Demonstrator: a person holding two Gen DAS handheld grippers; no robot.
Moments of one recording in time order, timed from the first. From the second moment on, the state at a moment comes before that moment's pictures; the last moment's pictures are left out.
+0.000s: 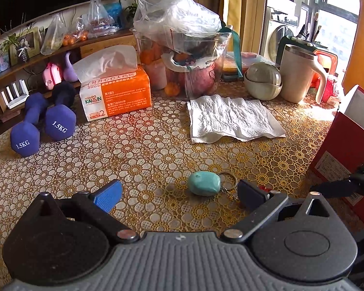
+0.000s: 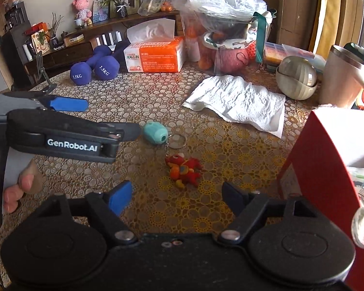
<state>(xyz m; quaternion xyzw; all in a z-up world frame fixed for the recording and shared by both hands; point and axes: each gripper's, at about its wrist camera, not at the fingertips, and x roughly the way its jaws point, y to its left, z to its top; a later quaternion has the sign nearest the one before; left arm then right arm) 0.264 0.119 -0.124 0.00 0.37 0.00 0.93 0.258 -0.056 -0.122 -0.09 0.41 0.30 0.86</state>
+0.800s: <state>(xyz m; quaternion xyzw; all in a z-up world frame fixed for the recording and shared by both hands) 0.298 0.106 -0.159 0.01 0.38 -0.02 0.93 0.288 -0.039 -0.151 -0.08 0.40 0.28 0.87</state>
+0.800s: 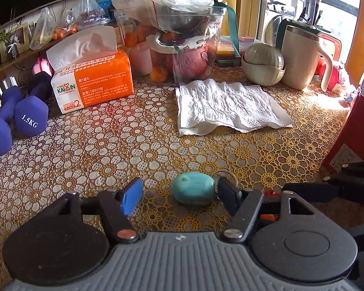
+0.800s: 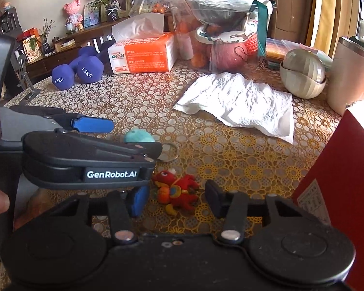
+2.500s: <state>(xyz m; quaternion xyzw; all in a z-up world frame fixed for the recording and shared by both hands) 0.166 0.007 -0.004 0.06 0.36 -0.12 0.92 0.192 -0.160 0.006 -0.02 0.31 0.28 0.91</state>
